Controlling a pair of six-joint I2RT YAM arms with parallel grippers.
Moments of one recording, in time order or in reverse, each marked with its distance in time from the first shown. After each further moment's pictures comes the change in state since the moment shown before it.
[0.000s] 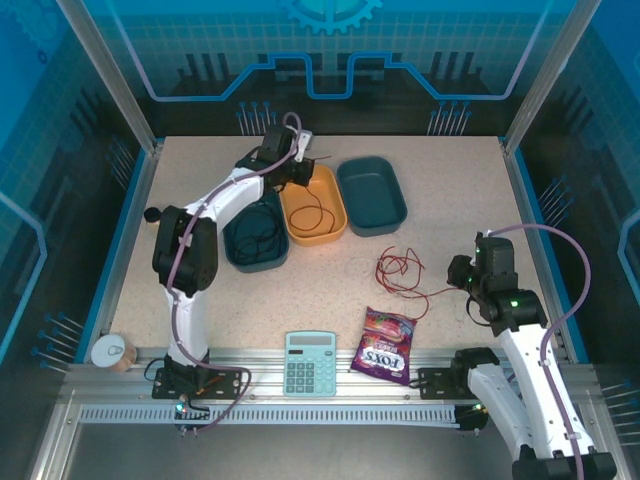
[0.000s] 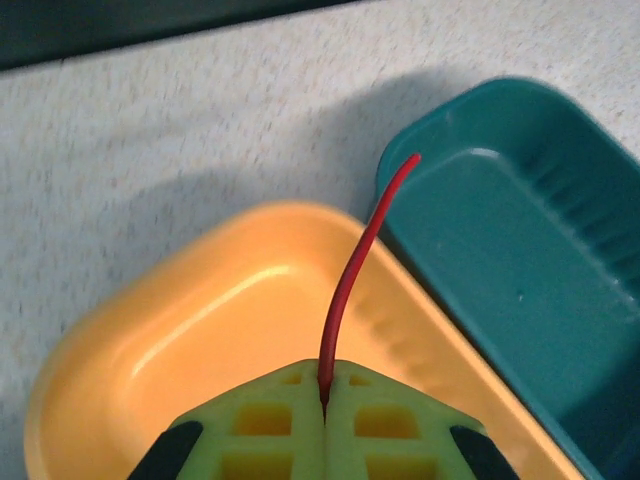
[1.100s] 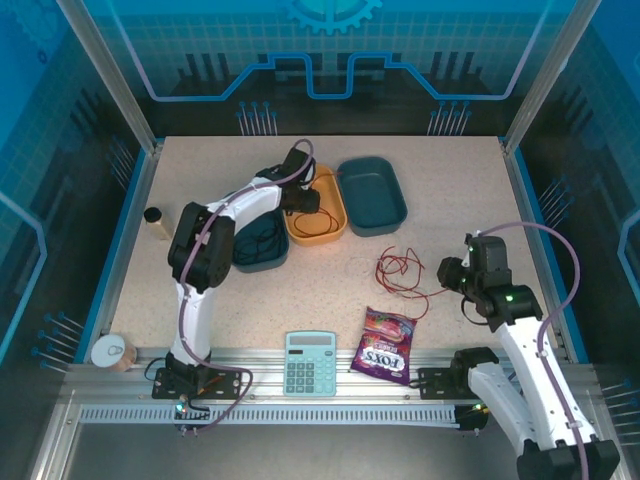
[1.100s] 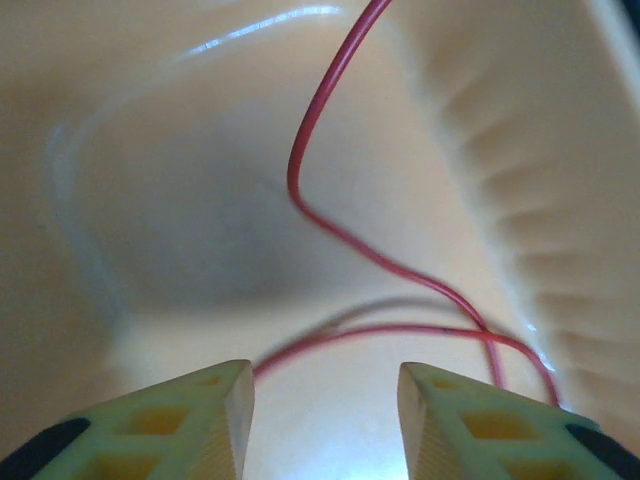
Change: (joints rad) left arm -0.077 0.084 0.000 -0.218 -0.160 -0.174; right arm 0.048 0.053 -0.012 0.000 -0.074 0.000
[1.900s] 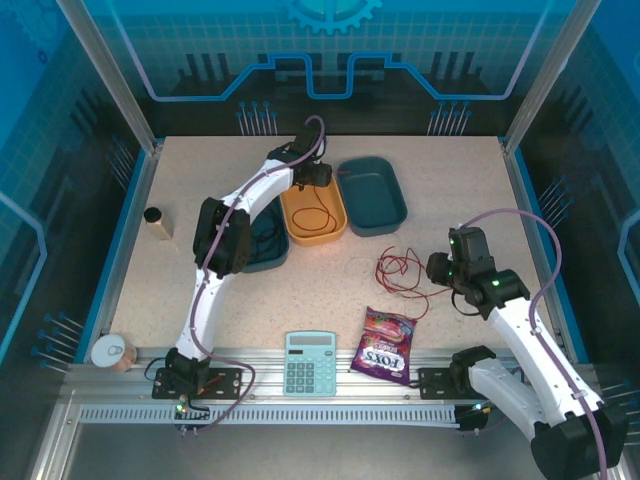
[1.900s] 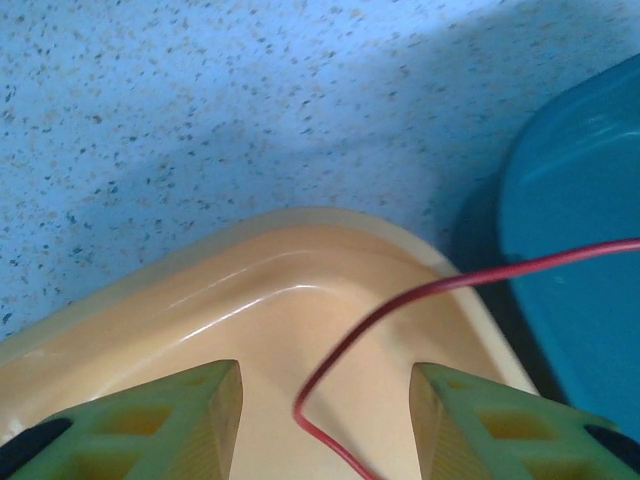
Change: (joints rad) left arm 0.017 0.295 0.494 -0.091 -0.049 0.081; right arm 0.125 0.121 0.039 0.034 0.095 0.016
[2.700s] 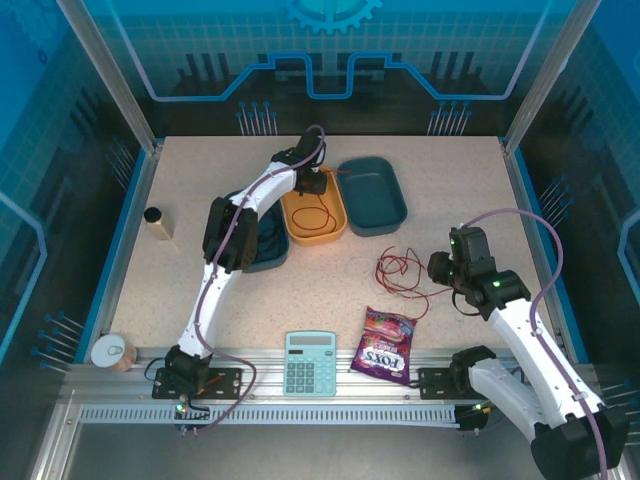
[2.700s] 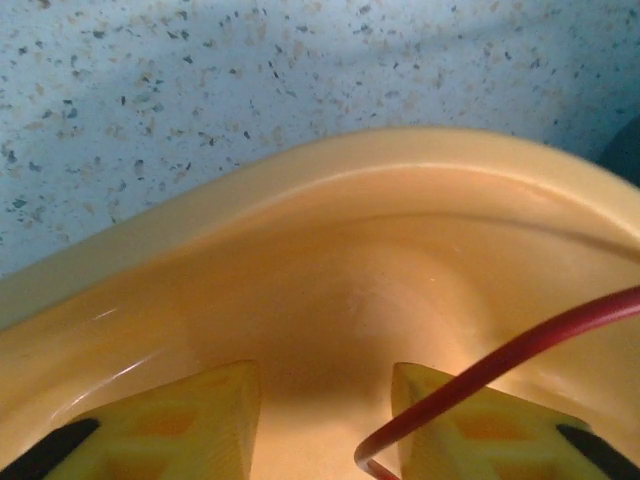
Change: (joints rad) left arm 0.014 0.137 0.110 -0.090 0.000 -0.008; right arm 0.000 -0.007 0.000 0.003 0.017 0.002
